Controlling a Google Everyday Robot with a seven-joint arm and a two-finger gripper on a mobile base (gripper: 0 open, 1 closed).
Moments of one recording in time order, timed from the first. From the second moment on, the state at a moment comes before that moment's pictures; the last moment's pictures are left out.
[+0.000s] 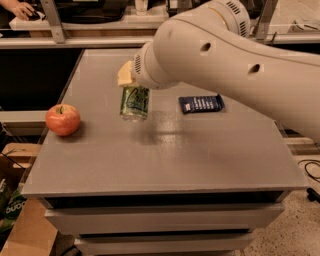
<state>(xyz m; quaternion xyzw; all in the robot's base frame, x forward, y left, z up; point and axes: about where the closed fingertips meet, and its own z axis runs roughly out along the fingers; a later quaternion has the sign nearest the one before) 0.584 0.043 0.928 -0.09 0.90 0.19 0.38</state>
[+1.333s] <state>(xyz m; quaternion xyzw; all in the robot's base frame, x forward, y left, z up) 0.613 0.043 0.948 -0.13 0.85 0.25 0.45</state>
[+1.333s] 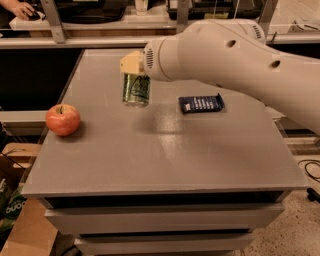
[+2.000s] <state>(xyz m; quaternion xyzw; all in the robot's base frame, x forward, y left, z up) 0.609 0.064 0.960 -0.18 0.81 0.29 0.47</state>
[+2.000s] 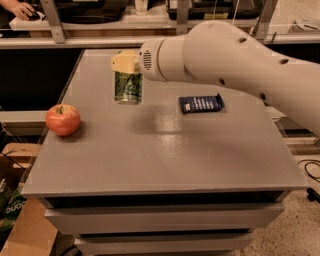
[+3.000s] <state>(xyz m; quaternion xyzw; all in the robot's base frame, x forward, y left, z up) 0.603 0.072 0.966 -0.23 0.79 0.29 0.49</state>
